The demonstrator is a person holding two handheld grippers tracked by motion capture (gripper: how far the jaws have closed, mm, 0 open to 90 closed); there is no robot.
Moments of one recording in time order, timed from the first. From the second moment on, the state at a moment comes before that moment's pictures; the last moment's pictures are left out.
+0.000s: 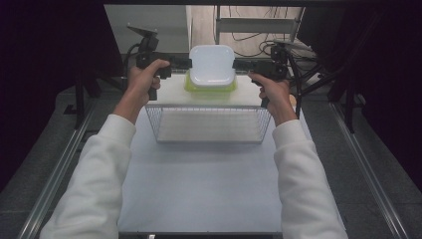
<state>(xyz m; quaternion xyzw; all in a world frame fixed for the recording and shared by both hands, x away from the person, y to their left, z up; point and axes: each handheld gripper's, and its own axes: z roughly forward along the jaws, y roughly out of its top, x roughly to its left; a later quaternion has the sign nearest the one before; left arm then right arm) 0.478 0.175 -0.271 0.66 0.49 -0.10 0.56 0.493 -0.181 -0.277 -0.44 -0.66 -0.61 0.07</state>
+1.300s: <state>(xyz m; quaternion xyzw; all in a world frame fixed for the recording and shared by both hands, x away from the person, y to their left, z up) 0.419 0.195 -0.269 0.68 0.44 0.03 0.59 0.446 -0.197 -0.263 -0.40 -0.70 -0.60 -0.01</state>
